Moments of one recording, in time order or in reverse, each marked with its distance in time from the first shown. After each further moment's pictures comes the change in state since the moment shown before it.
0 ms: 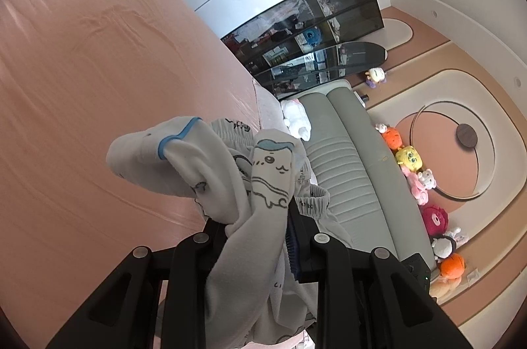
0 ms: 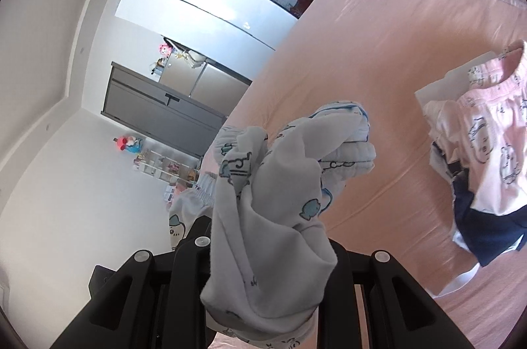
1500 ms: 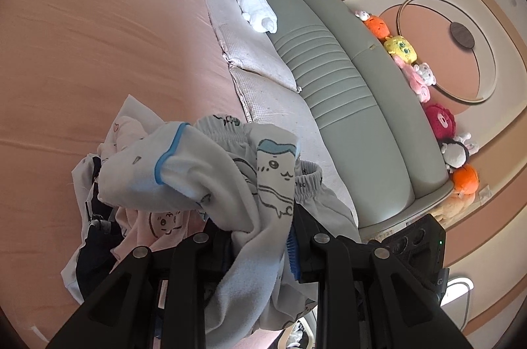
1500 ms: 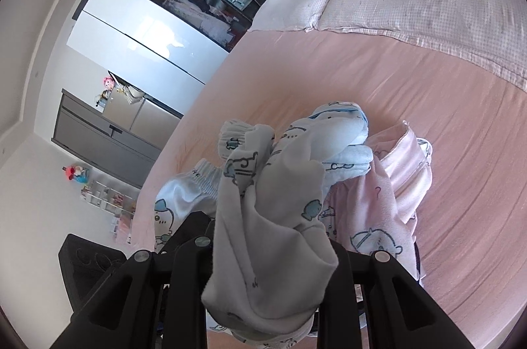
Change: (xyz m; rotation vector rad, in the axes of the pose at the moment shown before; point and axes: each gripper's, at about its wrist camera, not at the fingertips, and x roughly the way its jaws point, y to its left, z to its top) left arm 0.166 -0.054 -0.105 0.176 0.380 -0.072; right arm -0.077 -0.160 0.072 0.011 -0.117 -0.249
